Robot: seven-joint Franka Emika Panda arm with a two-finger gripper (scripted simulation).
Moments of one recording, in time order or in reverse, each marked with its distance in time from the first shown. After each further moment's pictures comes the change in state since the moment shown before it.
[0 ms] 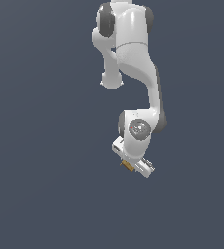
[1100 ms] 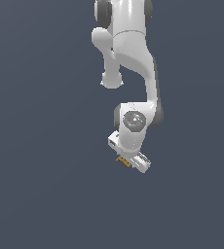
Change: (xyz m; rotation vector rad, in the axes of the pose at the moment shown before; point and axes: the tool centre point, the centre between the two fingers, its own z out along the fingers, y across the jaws) arm 0.005 0.020 -0.027 -0.001 -0.001 -0.001
